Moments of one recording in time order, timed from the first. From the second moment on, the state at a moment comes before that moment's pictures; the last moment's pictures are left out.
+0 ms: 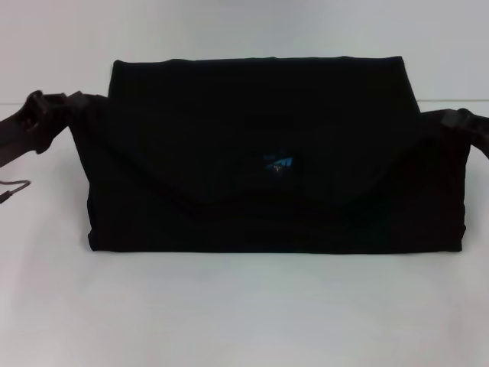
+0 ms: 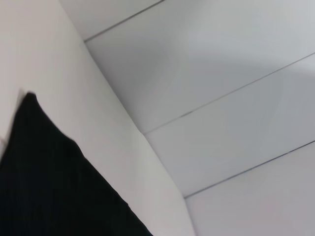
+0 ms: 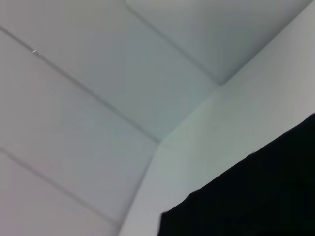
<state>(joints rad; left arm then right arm) -0.61 -2.00 0.14 0.46 1.99 1.31 -2.13 0.56 2.02 -0.32 -0.49 -1.91 -1.34 1.96</state>
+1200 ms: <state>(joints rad) -0.74 -2.12 0.23 0.40 1.98 0.84 -1.82 0.70 2.09 -0.32 -0.37 -1.85 -0.84 1.69</state>
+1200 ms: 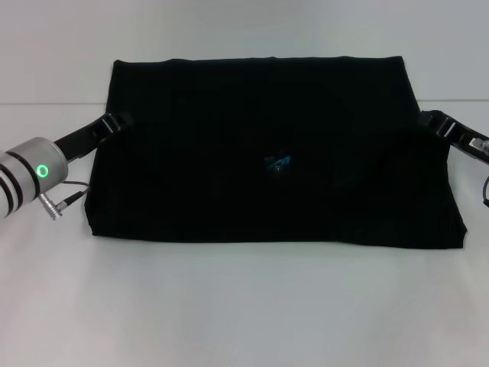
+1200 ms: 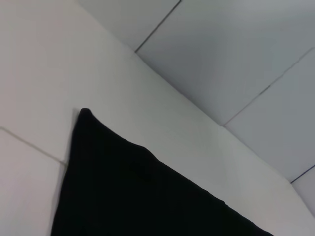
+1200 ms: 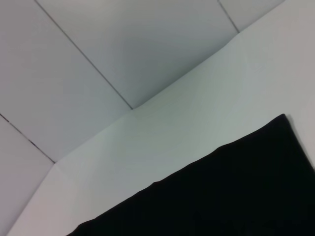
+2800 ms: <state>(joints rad) -0.52 -2.05 0.28 0.68 2.30 1.37 -2.30 0.47 2.02 -0.50 -0.42 -2.00 -1.47 1.49</state>
